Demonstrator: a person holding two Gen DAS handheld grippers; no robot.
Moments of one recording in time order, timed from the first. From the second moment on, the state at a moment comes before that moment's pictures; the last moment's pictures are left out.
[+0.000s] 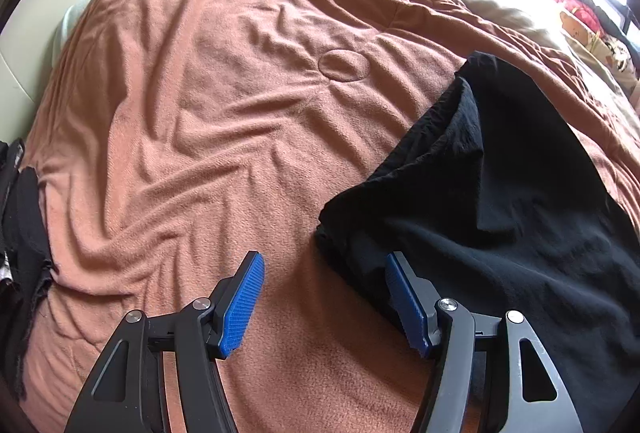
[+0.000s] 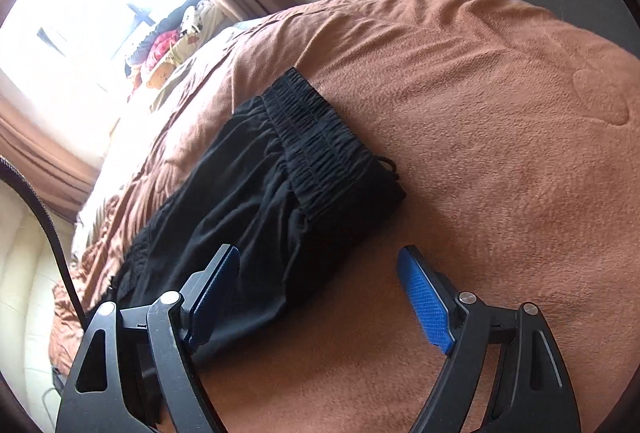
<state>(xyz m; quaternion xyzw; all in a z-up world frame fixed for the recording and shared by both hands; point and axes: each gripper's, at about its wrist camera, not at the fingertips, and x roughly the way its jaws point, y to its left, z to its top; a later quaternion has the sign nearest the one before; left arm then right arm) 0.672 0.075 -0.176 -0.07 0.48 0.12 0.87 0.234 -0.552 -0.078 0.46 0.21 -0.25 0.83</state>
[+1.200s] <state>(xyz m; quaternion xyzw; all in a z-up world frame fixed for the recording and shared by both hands) 0.690 0.074 -0.204 -0.12 0.47 0.03 0.88 0.255 -0.560 -0.102 0.43 0.24 -0.27 0.83</state>
